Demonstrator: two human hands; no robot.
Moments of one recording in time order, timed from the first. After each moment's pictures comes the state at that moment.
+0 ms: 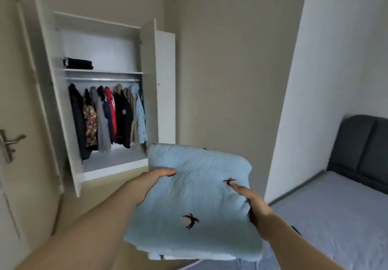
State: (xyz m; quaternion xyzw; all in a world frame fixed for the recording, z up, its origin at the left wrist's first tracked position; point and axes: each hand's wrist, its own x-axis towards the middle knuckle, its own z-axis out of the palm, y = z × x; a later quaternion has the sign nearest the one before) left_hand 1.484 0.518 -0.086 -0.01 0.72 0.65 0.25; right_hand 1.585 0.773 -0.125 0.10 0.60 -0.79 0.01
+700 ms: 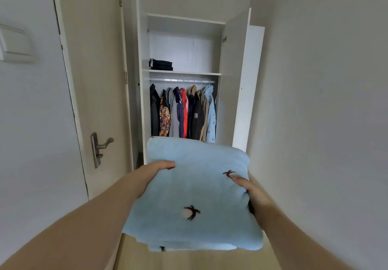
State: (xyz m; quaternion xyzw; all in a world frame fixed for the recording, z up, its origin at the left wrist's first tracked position) left_hand 1.223 0.194 -0.077 -0.14 0.69 0.70 0.12; right_hand 1.213 0.470 -0.120 -0.04 0.61 -0.78 0.14
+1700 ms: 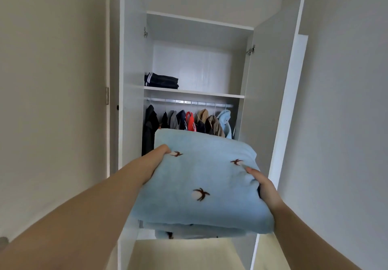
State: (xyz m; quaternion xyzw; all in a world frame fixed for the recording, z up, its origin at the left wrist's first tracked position) left_hand 0.679 0.106 -0.029 -0.17 0.69 0.70 0.01; right_hand 0.669 0.377 -0.067 -0.06 0.55 -0.82 0.13
